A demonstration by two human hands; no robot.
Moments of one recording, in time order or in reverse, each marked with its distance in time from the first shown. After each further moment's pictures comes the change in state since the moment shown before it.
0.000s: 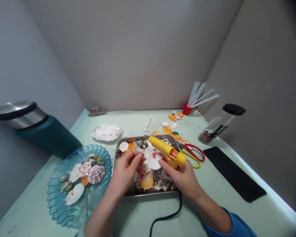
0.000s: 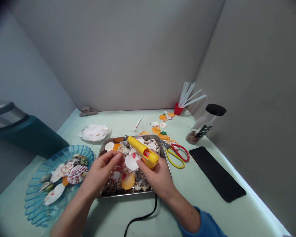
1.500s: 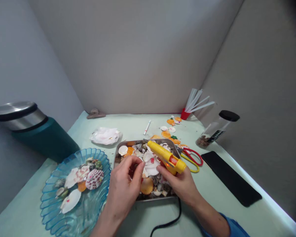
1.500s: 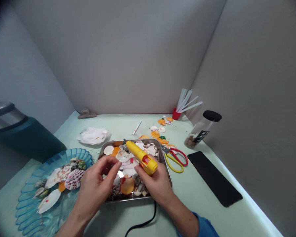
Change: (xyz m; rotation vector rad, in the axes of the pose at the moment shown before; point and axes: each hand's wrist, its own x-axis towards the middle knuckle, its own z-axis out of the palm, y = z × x) left_hand -0.023 0.010 0.000 0.385 0.183 0.367; right_hand -0.003 0.014 0.004 -0.024 -0.035 -0.073
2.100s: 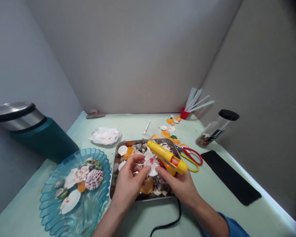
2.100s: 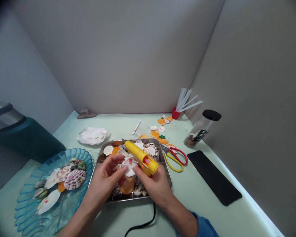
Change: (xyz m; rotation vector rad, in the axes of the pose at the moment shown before) left_hand 0.002 -0.012 0.021 -0.563 -0.128 -0.405; right_hand -0.003 -0.009 0.005 0.089 0.015 0.036
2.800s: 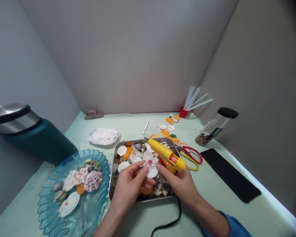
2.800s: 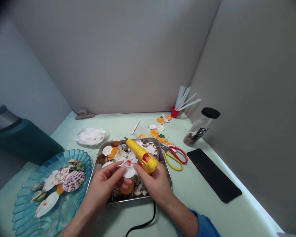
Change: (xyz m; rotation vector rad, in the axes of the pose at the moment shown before) left_hand -0.004 0.001 0.005 -0.252 -0.067 -0.220; right_hand 0.004 0.002 -0.001 0.001 0.032 0.031
